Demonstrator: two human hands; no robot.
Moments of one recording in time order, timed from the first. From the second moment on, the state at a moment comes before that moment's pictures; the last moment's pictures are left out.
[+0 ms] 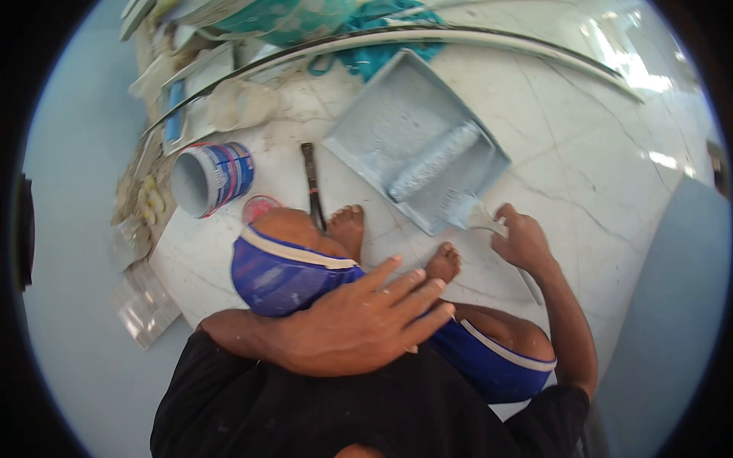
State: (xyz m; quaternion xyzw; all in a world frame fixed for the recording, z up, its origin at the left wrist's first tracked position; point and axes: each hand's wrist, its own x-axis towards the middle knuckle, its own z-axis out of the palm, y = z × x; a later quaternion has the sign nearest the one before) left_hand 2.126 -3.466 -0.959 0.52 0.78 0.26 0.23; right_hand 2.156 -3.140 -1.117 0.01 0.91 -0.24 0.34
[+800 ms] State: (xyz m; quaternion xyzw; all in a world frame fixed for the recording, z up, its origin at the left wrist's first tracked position) left_hand 2.129 -3.471 -0.960 0.50 0.78 0.33 0.20; right_hand 1.924 -3.518 -1.128 -0.09 0.84 -0.50 0.18
